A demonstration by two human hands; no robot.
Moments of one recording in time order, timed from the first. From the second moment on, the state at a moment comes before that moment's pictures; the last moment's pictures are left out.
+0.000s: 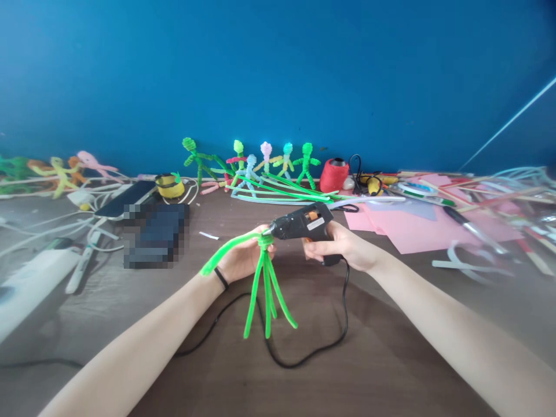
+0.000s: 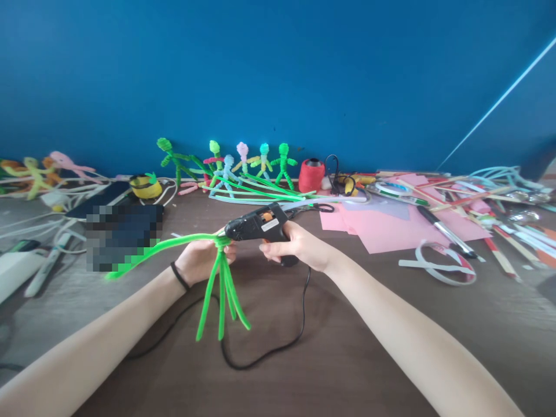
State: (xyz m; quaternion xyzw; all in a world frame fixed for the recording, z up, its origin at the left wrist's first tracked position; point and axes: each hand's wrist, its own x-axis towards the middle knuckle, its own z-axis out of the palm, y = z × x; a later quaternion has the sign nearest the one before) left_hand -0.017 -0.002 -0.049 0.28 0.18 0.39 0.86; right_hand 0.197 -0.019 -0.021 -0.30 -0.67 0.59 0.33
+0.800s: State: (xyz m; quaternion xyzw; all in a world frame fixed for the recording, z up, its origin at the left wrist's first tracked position) left_hand -0.017 0.000 -0.052 0.29 0.17 0.38 0.86; right_hand 0.207 -0.012 -0.024 -0.32 -0.65 0.59 0.35
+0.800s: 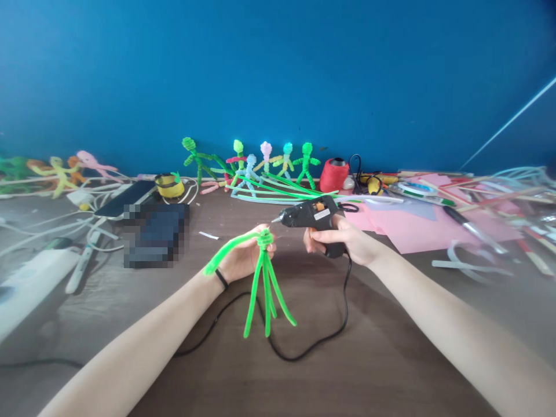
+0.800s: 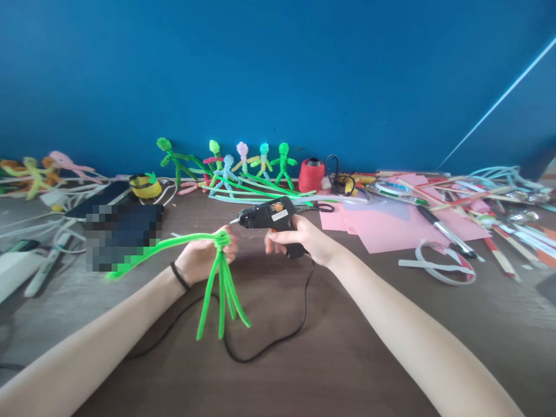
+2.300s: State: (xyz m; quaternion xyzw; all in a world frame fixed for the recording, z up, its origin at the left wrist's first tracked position) left_hand -0.016 0.001 -0.059 0.33 0.18 0.36 0.85; right_hand 0.177 -0.039 -0.006 -0.53 -0.79 0.04 0.30
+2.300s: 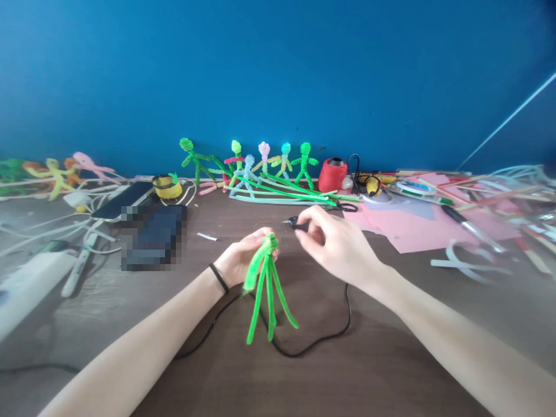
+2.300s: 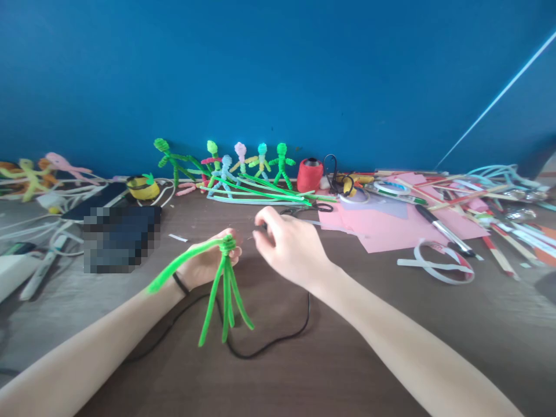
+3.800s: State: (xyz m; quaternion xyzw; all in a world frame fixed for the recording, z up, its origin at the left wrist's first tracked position) left_hand -0.006 -0.010 -0.045 0.38 0.17 0.35 0.84; right_hand 0.185 -0.027 -0.007 -0.39 -0.71 0.45 0.38
